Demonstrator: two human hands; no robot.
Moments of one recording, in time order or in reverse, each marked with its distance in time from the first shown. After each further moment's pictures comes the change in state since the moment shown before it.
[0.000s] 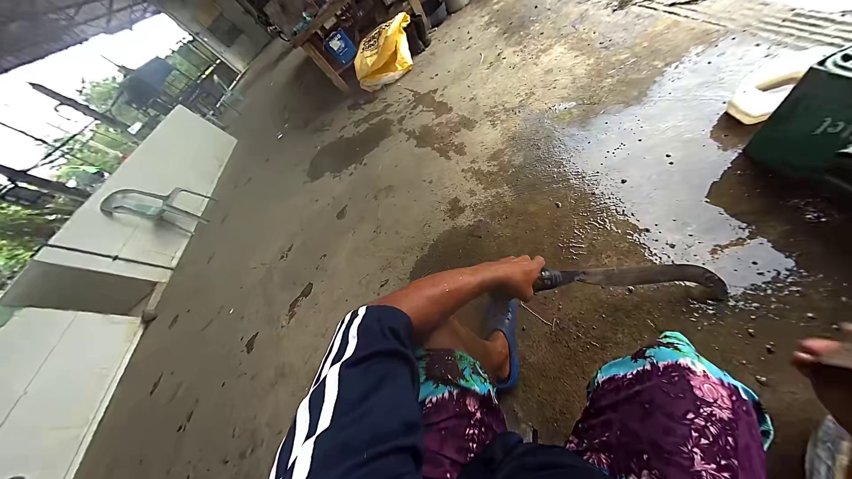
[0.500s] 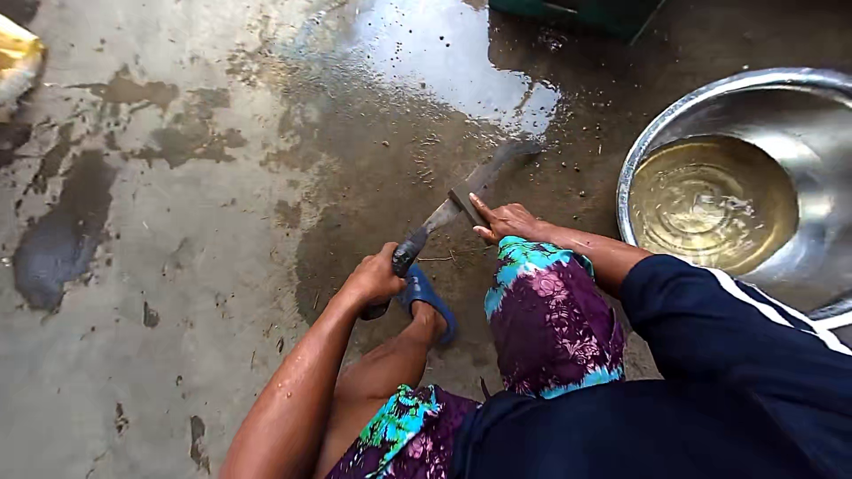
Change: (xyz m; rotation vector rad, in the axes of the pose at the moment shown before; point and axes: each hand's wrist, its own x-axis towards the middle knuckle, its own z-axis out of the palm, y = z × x) left_hand 0.038 -0.026 0.038 -0.045 -0.081 -0.117; right_hand 0.044 0.124 0.134 -1.637 -0.492 0.182
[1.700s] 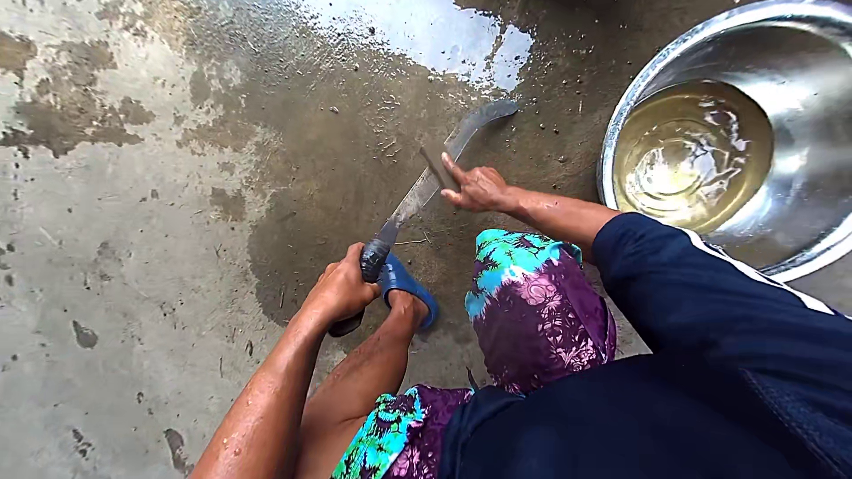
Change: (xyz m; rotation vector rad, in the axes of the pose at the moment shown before) left_hand 0.005 -0.002 0.013 0.013 -0.071 -0.089; right_hand 0.028 0.006 0.013 0.106 0.021 0.097
